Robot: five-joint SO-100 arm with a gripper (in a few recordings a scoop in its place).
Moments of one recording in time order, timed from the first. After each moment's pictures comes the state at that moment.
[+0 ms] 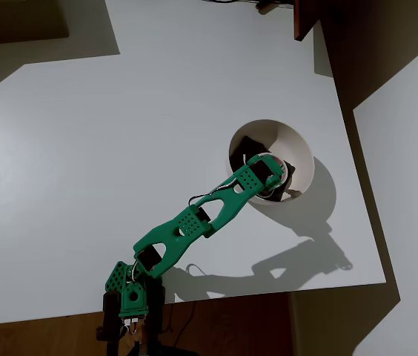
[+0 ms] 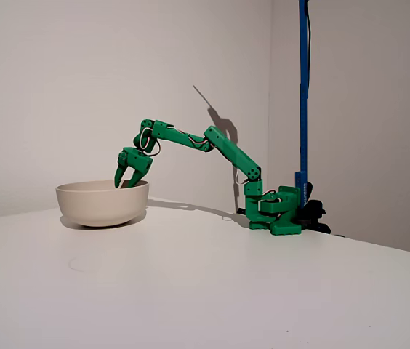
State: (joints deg) arm 57.8 50.8 29.9 75.7 3.7
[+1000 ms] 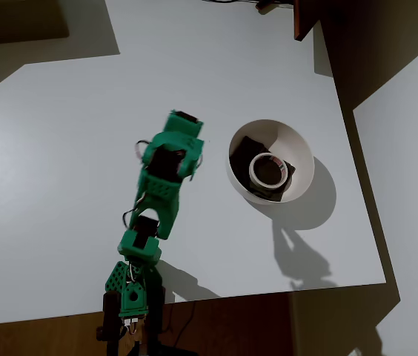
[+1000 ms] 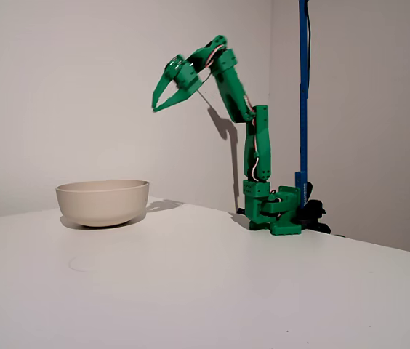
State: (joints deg) arm 20.5 99.3 30.7 101.8 5.9
